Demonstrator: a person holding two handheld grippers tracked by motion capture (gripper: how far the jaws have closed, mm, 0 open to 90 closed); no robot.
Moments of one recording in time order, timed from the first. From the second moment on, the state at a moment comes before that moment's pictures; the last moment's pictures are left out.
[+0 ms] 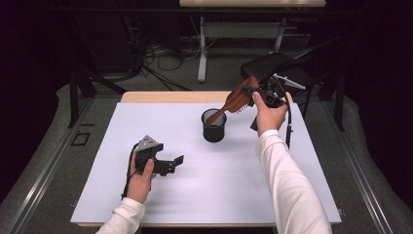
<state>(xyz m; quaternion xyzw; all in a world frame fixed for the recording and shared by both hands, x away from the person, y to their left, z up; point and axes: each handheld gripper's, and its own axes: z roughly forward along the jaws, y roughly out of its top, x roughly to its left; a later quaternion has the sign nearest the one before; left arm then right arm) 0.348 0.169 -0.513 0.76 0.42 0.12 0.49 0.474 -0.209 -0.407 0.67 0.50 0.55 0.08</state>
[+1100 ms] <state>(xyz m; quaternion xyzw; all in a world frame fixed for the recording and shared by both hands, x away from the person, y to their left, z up) 0.348 0.169 -0.514 0.76 0.42 0.11 0.49 0.481 -0.197 -0.431 0.68 0.51 0.53 0.07</state>
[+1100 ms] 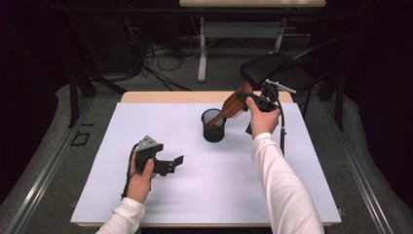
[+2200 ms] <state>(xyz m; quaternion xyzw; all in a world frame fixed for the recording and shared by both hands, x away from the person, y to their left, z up) 0.349 0.170 -0.515 0.76 0.42 0.11 0.49 0.482 -0.190 -0.444 0.68 0.52 0.52 0.08</state>
